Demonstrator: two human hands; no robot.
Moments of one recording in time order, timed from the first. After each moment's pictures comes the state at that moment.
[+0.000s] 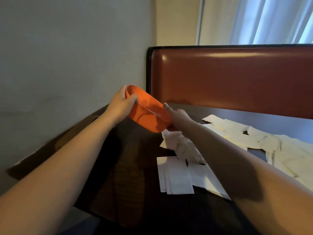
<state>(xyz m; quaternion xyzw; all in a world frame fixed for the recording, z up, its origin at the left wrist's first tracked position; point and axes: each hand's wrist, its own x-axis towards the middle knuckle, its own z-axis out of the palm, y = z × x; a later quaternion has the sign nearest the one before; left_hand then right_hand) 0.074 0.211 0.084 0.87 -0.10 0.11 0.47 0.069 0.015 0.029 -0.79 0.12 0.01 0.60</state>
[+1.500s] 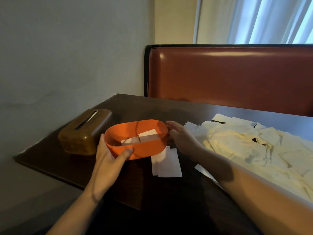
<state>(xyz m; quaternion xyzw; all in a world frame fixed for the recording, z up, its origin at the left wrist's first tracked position) -0.067 0.248 -0.040 0.81 -0.07 0.10 0.58 -0.042 0.005 0.001 -0.80 -0.03 0.01 0.60</state>
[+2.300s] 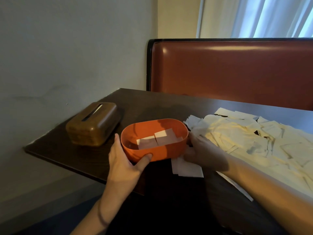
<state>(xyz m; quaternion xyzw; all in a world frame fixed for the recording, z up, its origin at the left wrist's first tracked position) -0.112 0.222 -0.046 0.85 -0.02 0.11 0.51 -0.088 -0.035 -0.019 -0.97 -0.10 0.00 0.23</state>
